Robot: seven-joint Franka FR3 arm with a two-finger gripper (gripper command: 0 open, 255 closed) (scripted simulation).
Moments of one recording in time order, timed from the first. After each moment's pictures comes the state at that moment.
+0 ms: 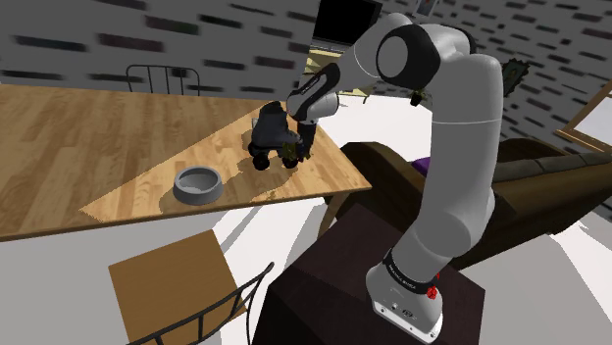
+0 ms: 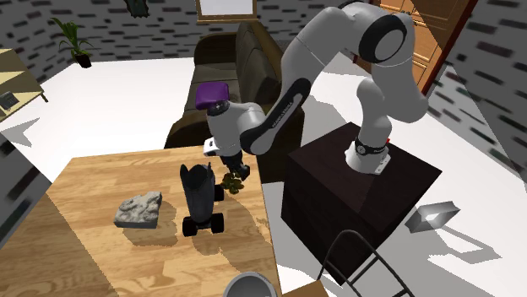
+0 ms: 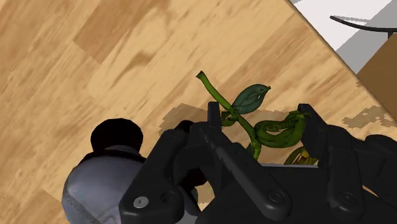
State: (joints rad) arm -0.11 0.49 -0.27 -1.98 0.02 2.34 -0.63
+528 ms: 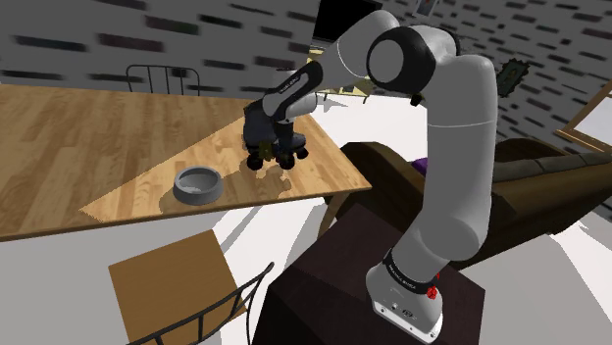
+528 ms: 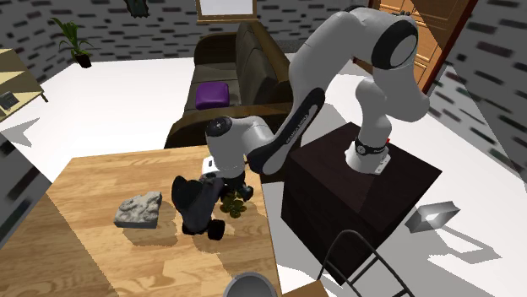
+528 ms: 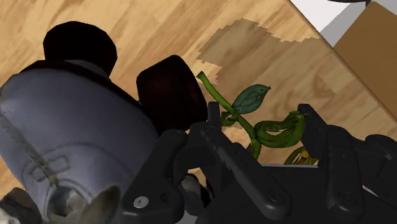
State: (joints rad) arm 0.01 0.52 -0.23 -1.90 0.03 2.30 -0.47
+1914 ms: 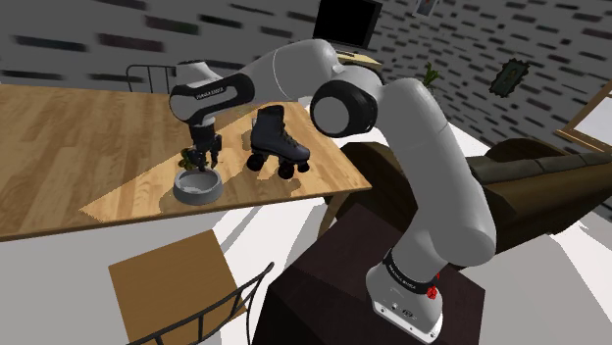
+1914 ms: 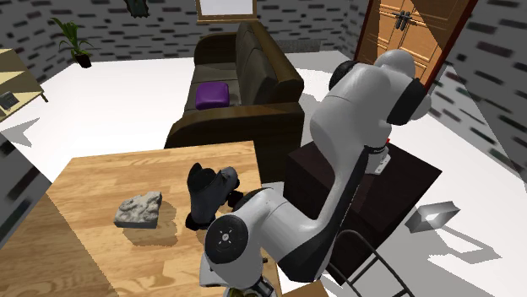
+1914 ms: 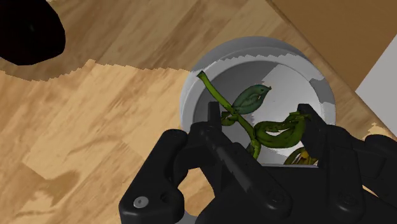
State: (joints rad) arm 0.27 0.89 -0.11 -1.25 0.05 1.99 -0.10
